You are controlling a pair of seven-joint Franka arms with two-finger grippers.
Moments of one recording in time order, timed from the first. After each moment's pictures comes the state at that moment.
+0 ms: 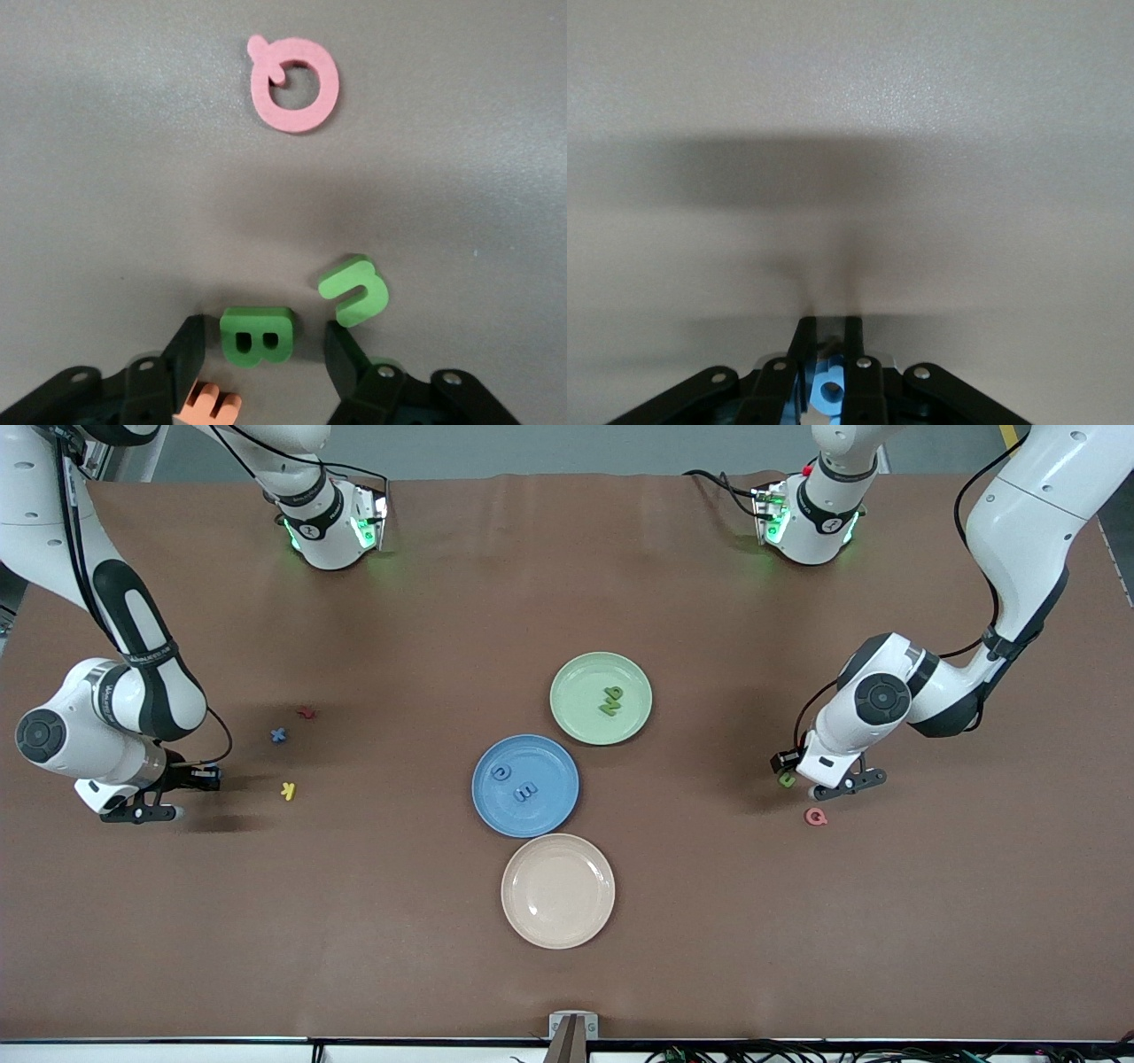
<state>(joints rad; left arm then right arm) 0.54 0.59 -0.72 -2.16 0.69 2.44 -0.93 -0.28 0.55 -0.01 -1.98 -0.05 2.46 -0.27</state>
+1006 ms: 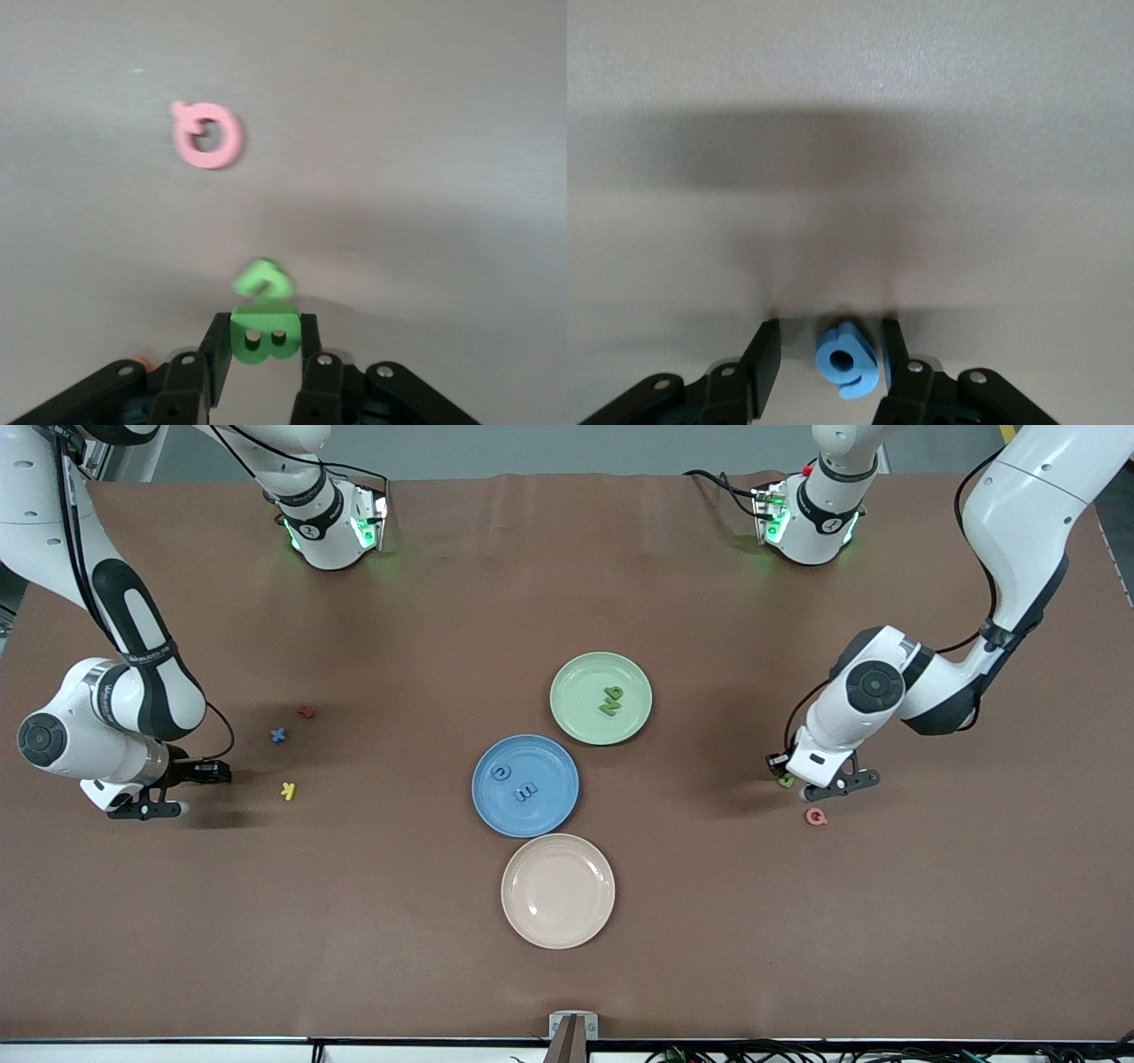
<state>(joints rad) 0.55 0.55 -0.83 -2.14 0.70 2.44 -0.99 -0.28 0.55 -0.01 -1.99 -0.05 2.39 -0.28</state>
